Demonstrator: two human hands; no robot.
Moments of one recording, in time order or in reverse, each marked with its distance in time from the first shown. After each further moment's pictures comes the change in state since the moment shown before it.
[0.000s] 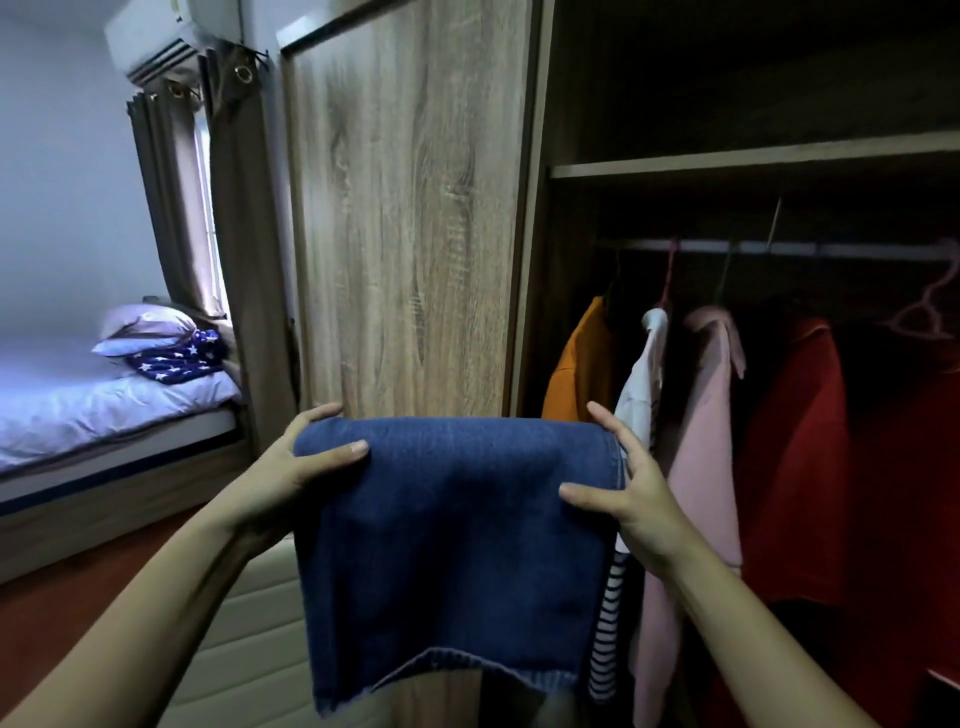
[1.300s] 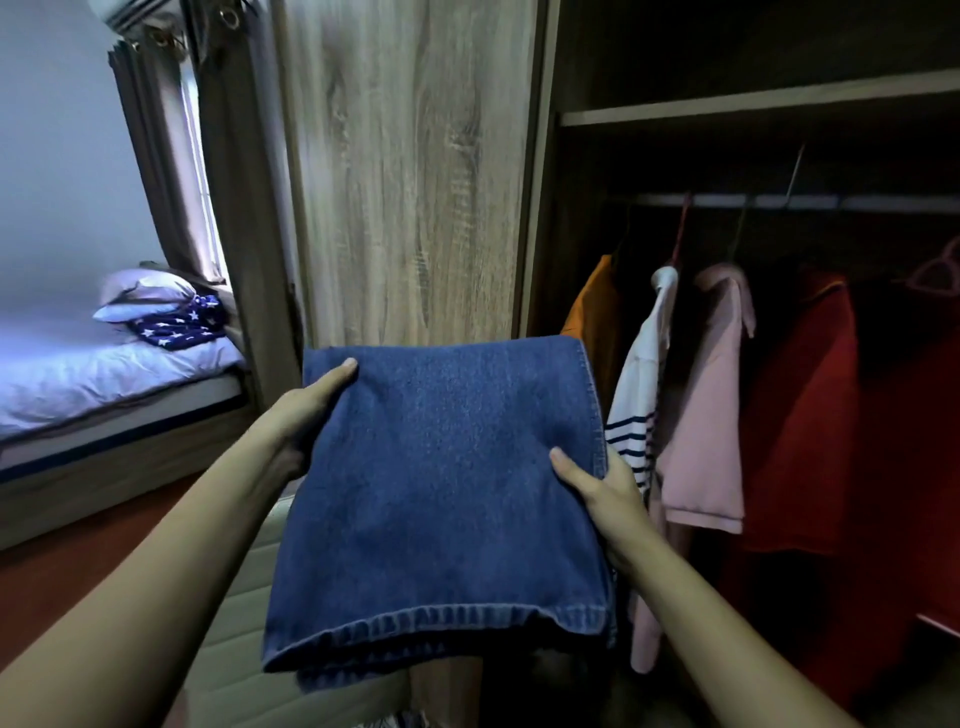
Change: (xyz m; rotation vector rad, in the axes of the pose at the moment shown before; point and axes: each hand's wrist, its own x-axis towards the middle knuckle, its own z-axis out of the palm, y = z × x) left_hand 0.031 -0.003 -0.002 -0.094 0.188 -0.319; right_hand -0.015 0.049 0.033 0.075 0.256 0.118
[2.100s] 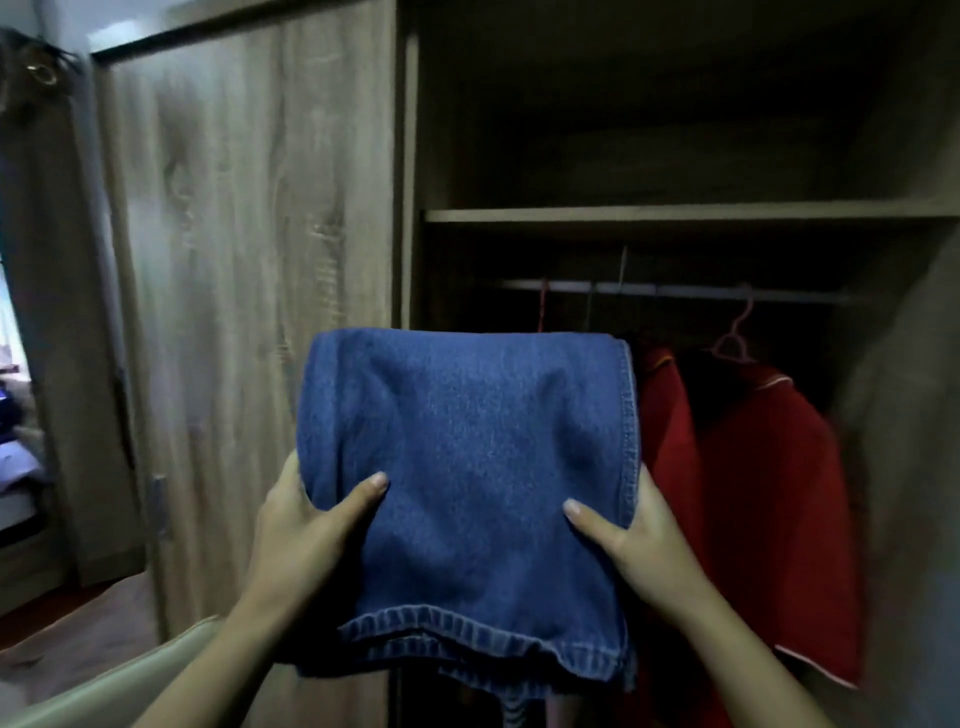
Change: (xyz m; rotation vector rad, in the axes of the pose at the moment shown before) left_hand -0.019 -0.011 0.116 0.175 0.038 0.671; right_hand -0.014 -0.105 -0.072 -0.467 0.145 -0.347
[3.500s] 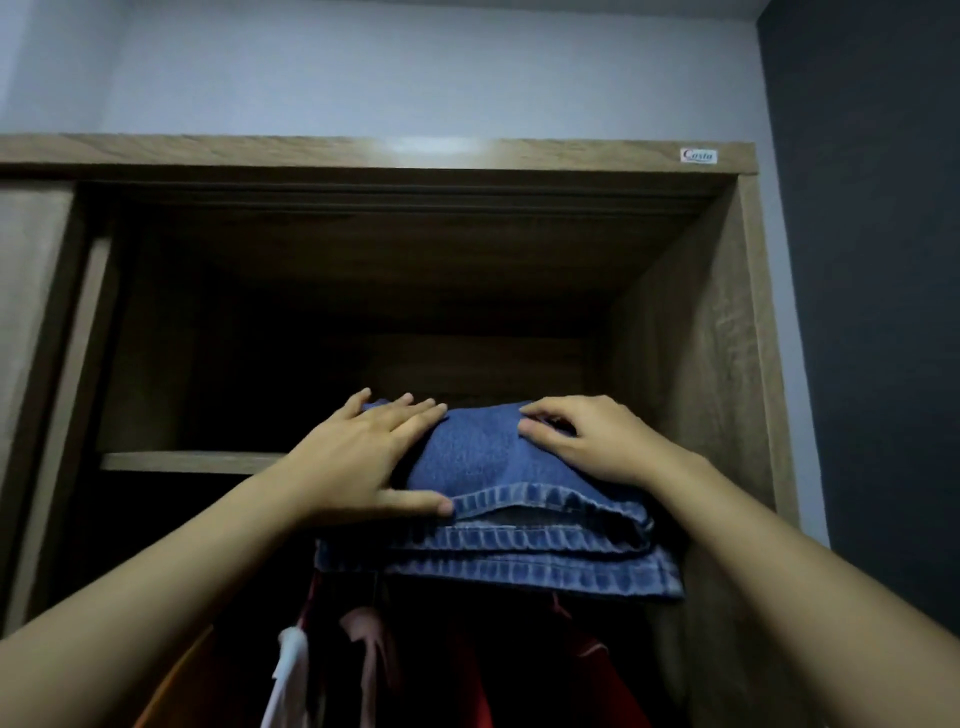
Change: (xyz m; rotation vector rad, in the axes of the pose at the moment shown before) left_hand 0.224 0.212 0.289 1.001 -0.553 1.118; right_hand 0.270 -0.164 -0.238 -1.250 -0.007 -0.089
